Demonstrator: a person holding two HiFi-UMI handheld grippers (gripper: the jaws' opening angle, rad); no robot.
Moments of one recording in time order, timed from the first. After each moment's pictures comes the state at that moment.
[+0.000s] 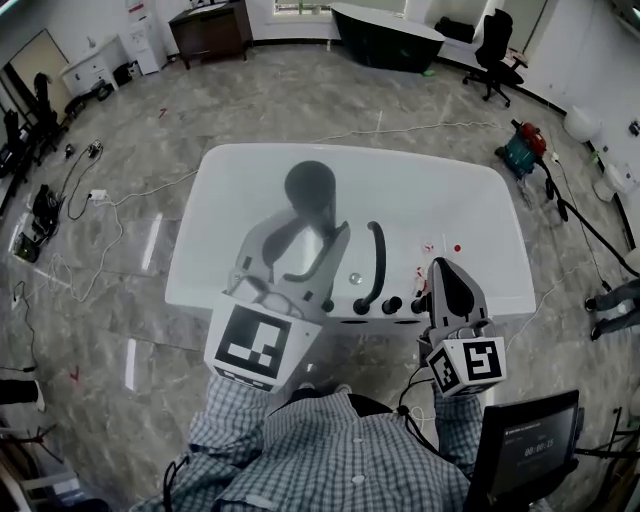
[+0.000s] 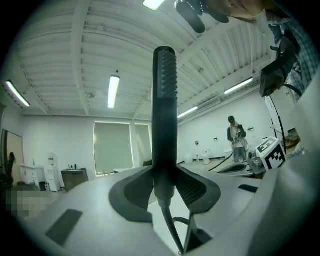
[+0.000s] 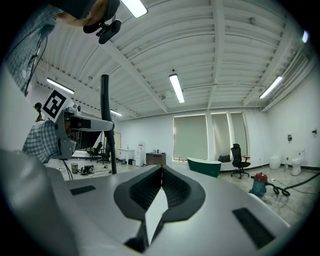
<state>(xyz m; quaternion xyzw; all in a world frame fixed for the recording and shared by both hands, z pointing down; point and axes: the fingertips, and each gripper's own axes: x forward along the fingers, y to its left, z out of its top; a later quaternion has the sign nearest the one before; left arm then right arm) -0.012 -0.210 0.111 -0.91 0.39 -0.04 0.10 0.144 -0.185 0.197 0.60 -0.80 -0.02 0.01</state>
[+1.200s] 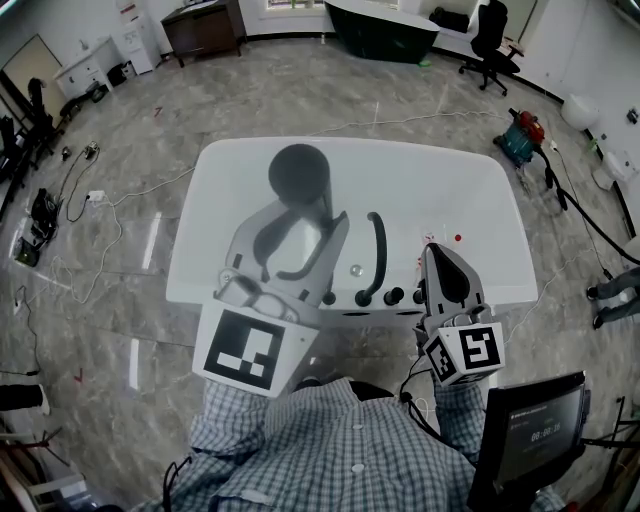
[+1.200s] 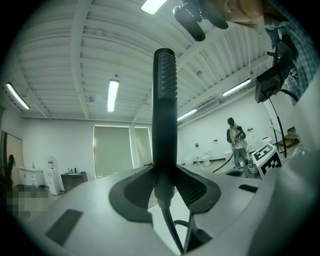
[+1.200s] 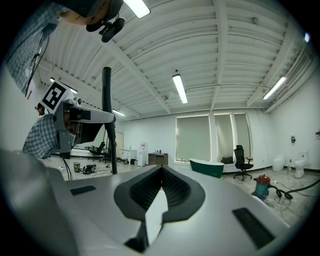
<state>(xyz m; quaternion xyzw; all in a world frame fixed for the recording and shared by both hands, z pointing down) -0.011 -0.199 0.090 -0.91 0.39 -0.02 0.12 0.132 -0.190 0.197 0.59 -0.81 -0.03 0.01</state>
